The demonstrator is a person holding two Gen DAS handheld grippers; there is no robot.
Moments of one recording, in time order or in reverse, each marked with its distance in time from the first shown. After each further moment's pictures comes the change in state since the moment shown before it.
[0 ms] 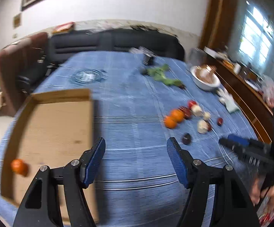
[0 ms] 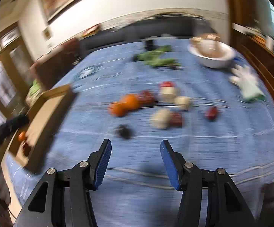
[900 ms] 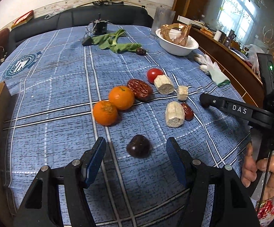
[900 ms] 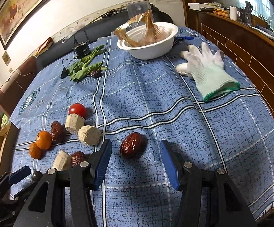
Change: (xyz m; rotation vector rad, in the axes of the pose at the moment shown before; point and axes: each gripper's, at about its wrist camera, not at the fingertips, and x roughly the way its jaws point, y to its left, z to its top) left arm 0.128 -0.087 -0.001 0.115 0.166 -0.168; right arm 0.069 -0.098 0.039 0.186 0.018 -0.153
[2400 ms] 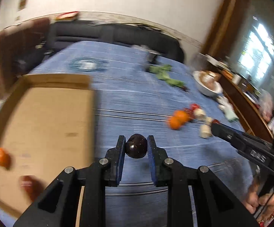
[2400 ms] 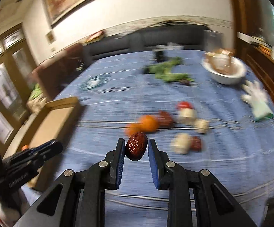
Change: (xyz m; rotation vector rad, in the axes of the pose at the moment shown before) left arm -0.137 0.120 -0.048 -0.263 -0.197 0.131; right arm -0.084 0.172 -0.047 -0.294 -0.042 0.280
